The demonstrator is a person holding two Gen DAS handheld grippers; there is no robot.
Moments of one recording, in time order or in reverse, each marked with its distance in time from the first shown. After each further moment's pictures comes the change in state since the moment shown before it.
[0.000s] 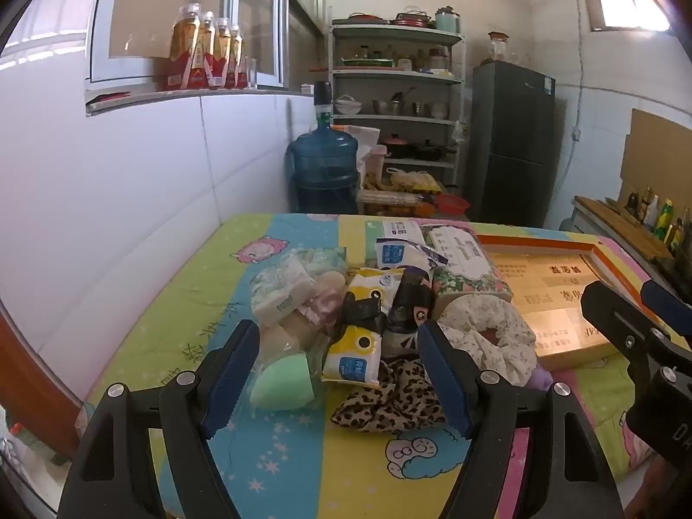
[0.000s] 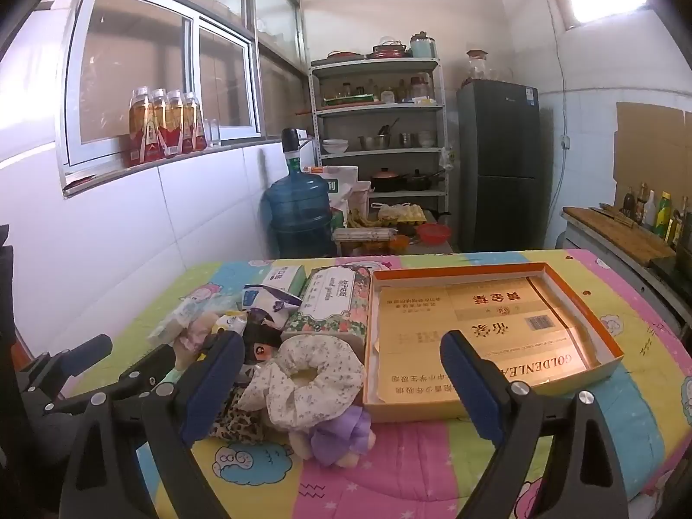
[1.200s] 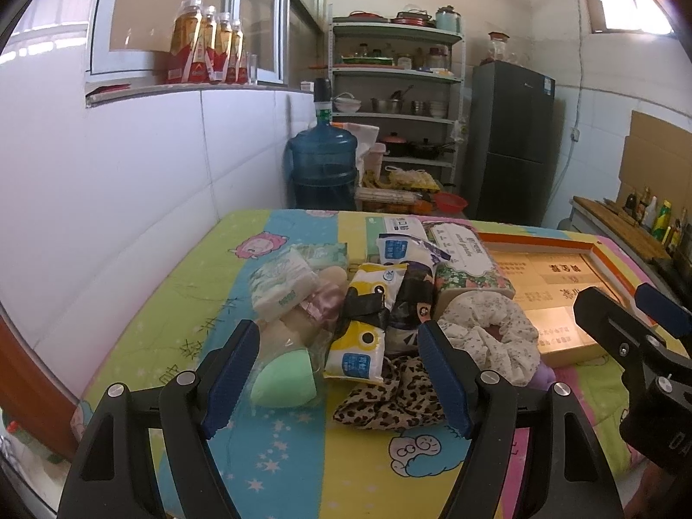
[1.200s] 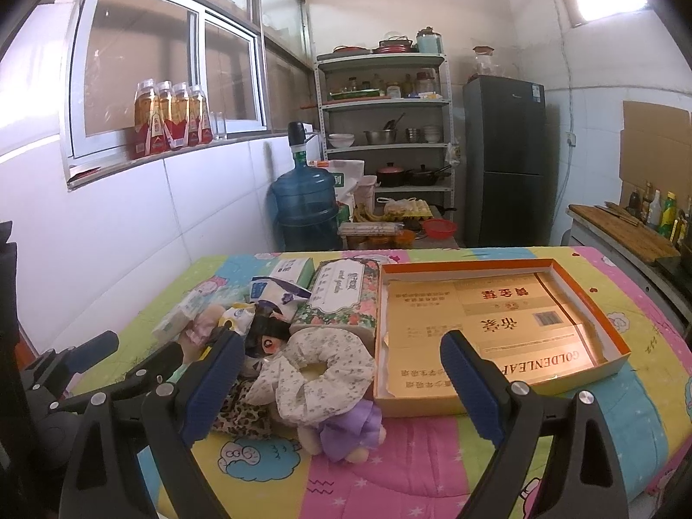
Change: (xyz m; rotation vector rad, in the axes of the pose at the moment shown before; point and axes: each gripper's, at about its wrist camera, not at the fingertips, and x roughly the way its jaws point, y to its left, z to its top) left arm 0.005 0.003 -0.005 -0.007 -0.012 -0.004; right arm 0.004 0.007 -0.005 -0.009 0.019 0.018
